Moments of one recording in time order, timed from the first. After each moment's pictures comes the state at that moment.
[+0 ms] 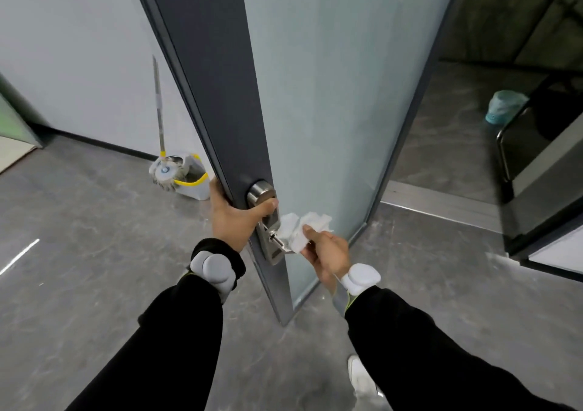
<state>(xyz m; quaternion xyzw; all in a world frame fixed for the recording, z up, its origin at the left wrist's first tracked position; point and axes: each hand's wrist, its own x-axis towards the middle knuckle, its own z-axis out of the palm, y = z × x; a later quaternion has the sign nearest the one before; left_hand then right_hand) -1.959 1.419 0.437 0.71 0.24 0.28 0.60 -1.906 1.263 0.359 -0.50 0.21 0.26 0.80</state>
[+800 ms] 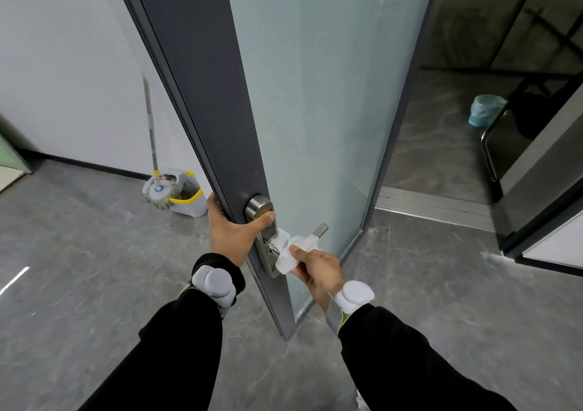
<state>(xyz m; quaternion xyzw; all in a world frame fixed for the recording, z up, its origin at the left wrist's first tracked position) -1.961 1.419 0.442 0.72 0.24 0.27 0.59 -1.924 1.270 0.351 -0.51 0.20 0.28 0.79</state>
